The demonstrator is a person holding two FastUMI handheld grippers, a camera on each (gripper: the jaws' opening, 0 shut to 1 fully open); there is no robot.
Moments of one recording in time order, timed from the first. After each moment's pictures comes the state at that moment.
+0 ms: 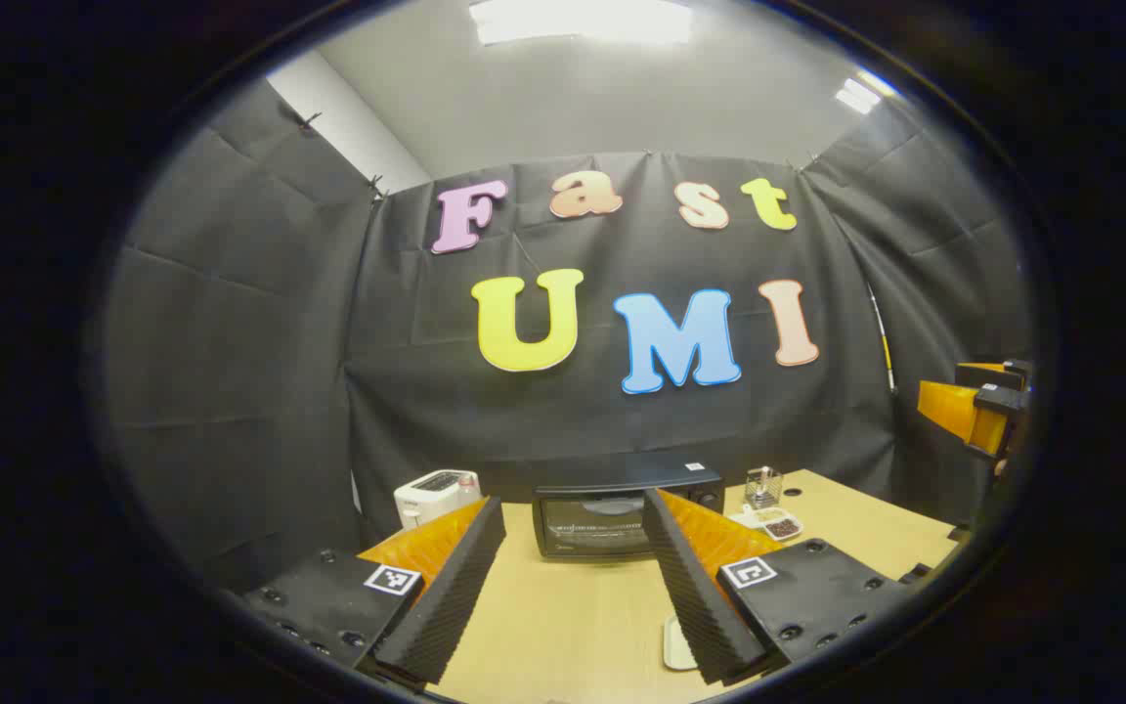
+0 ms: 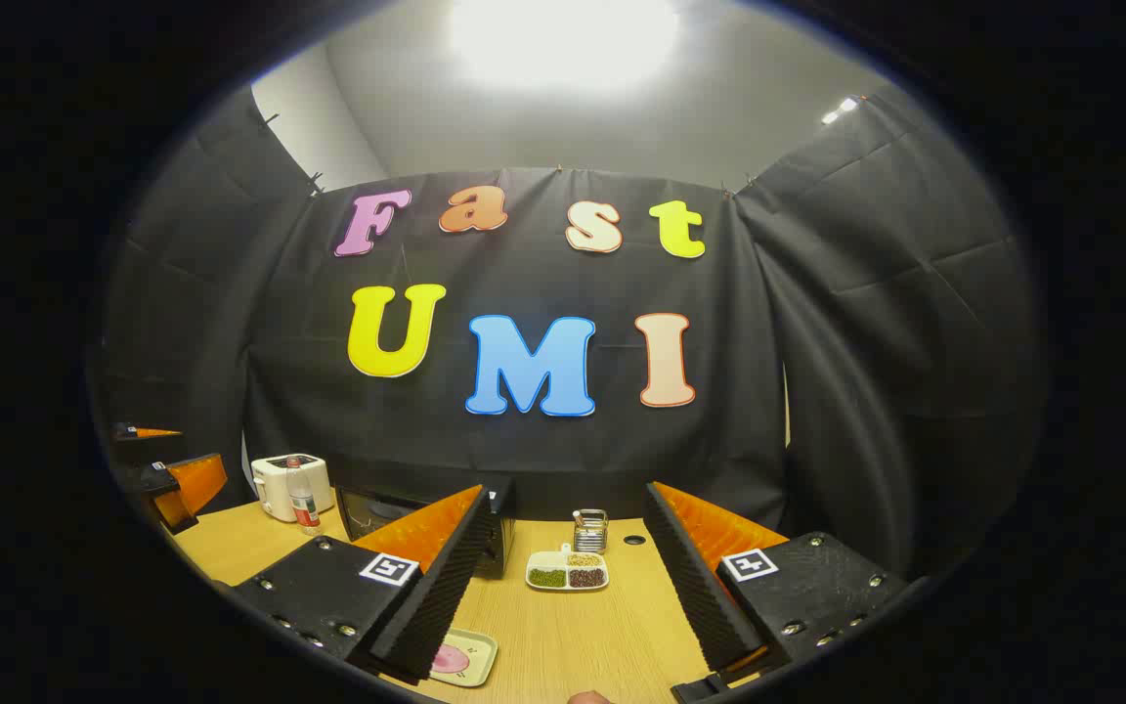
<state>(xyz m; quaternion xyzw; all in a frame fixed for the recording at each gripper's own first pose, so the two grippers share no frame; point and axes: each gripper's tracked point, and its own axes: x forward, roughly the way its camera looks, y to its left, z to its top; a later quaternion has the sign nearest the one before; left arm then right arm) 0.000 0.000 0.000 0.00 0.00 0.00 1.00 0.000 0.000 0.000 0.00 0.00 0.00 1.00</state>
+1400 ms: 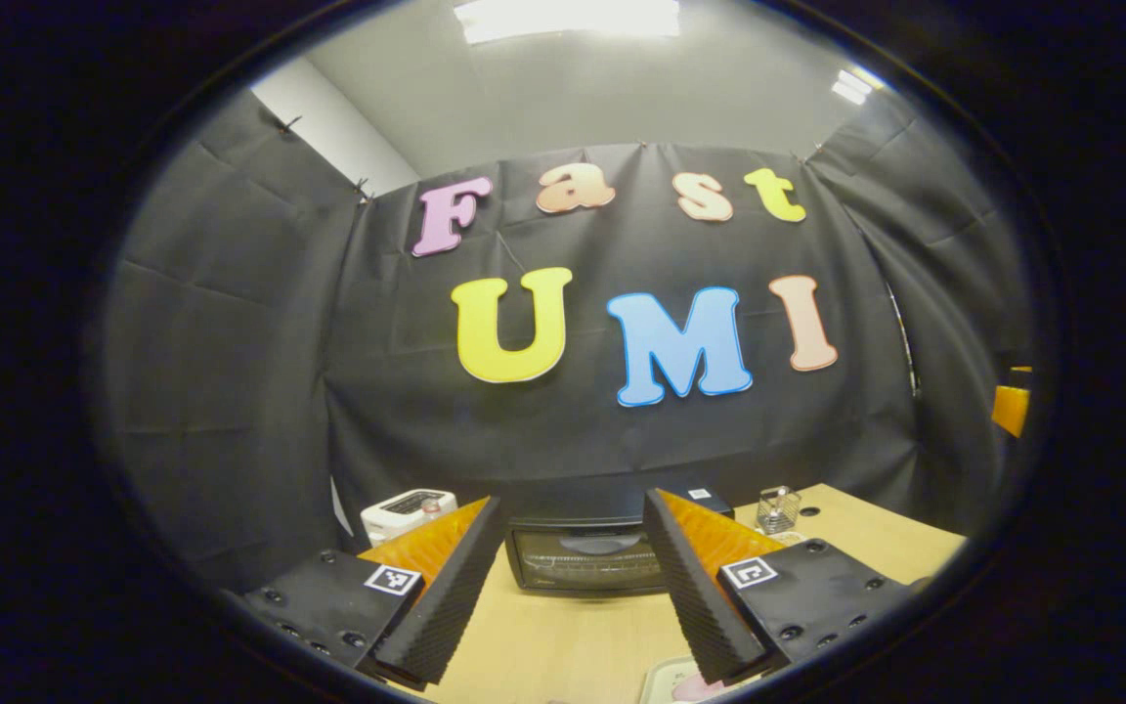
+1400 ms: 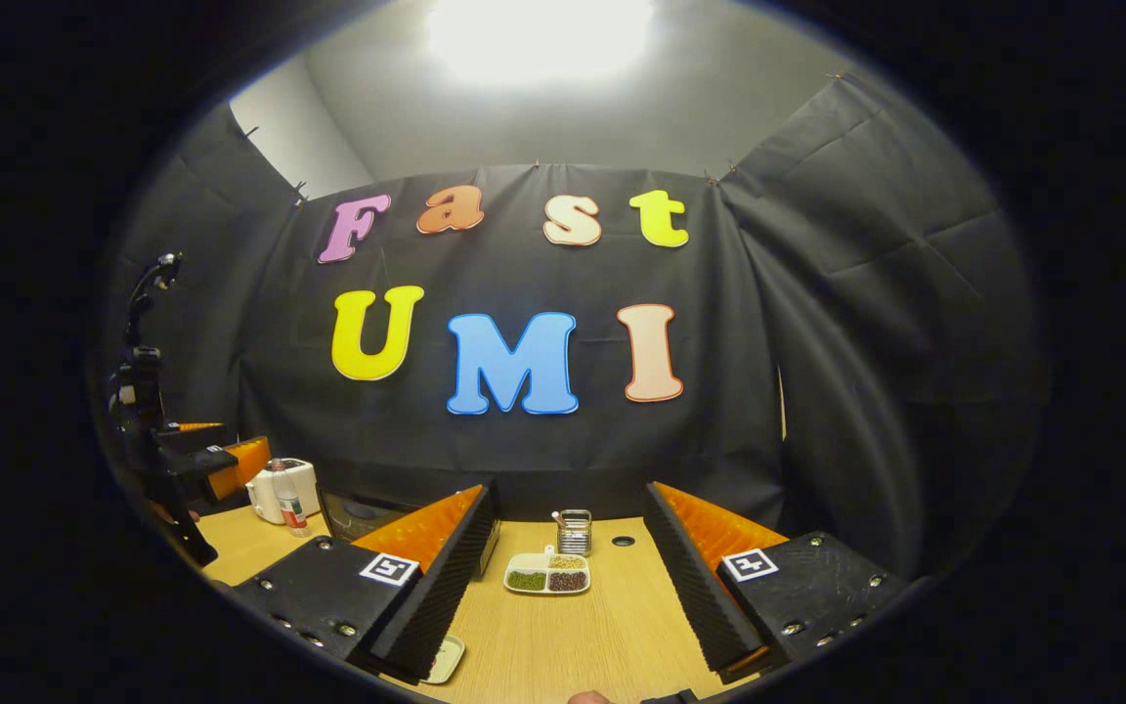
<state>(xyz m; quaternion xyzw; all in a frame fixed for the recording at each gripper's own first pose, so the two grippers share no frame) 0.126 -0.047 0.000 0.00 -0.01 0.00 1.00 0.029 -0.050 -0.005 0.02 -0.01 -0.01 1.00</state>
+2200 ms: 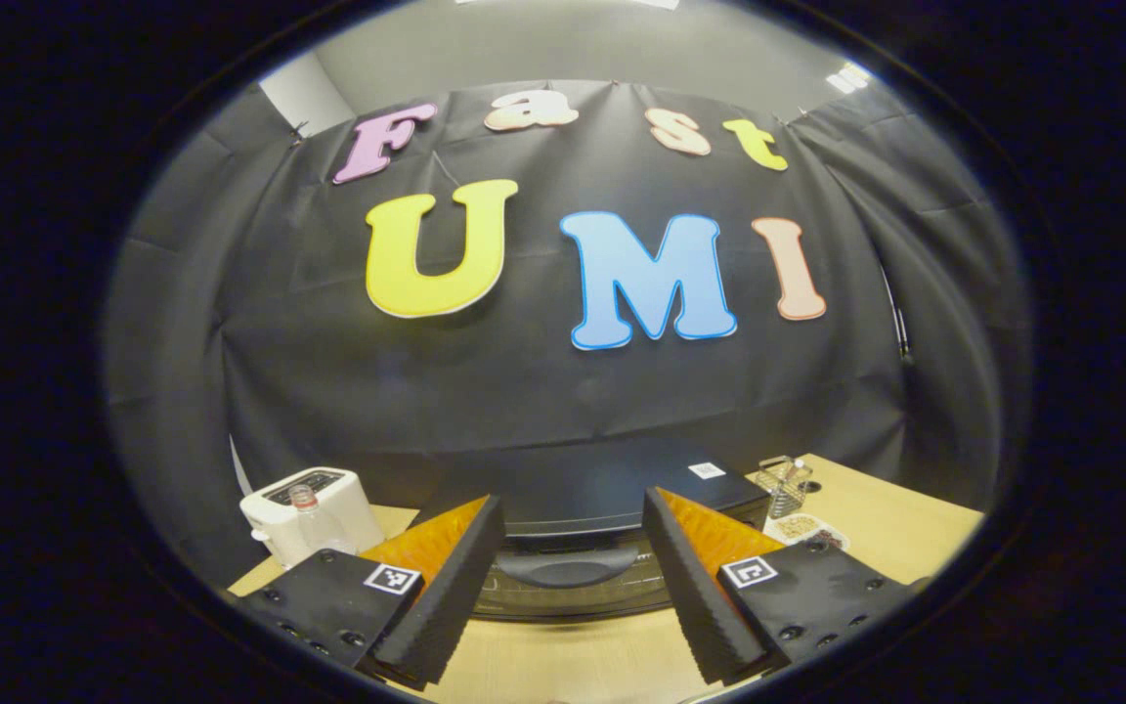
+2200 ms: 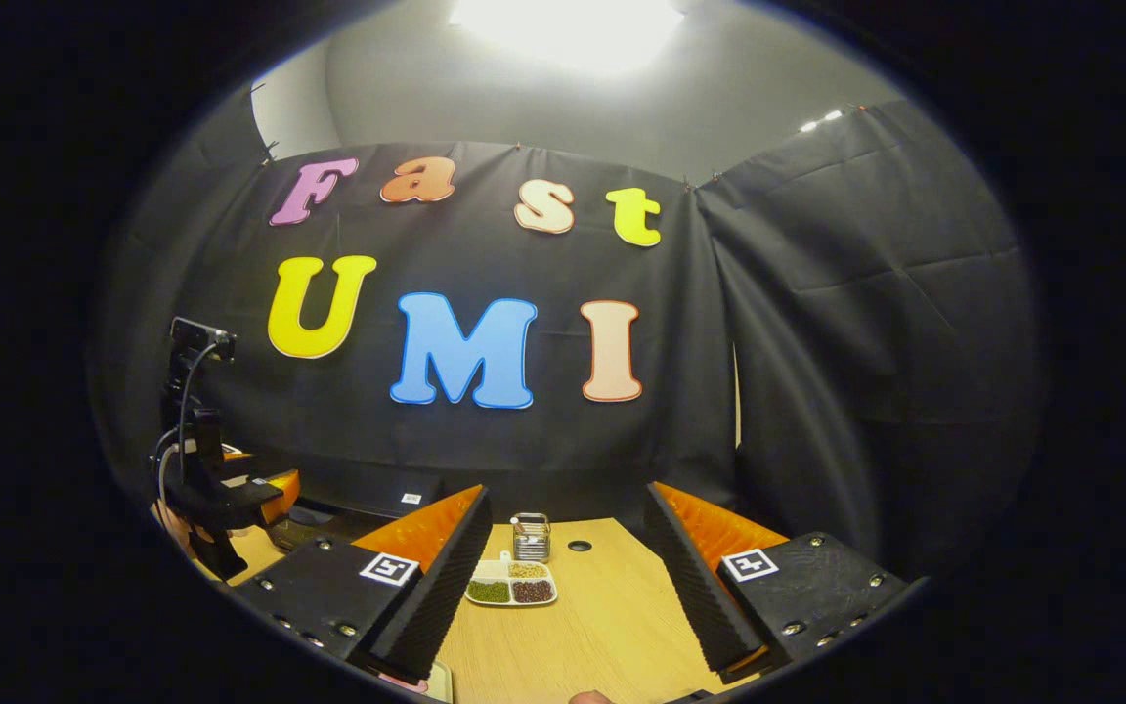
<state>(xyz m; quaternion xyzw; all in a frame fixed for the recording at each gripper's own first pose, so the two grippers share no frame) 0.310 -0.079 -0.104 0.00 0.06 -0.09 0.99 0.078 -0.029 -0.018 -0.02 0.02 -0.11 0.99</state>
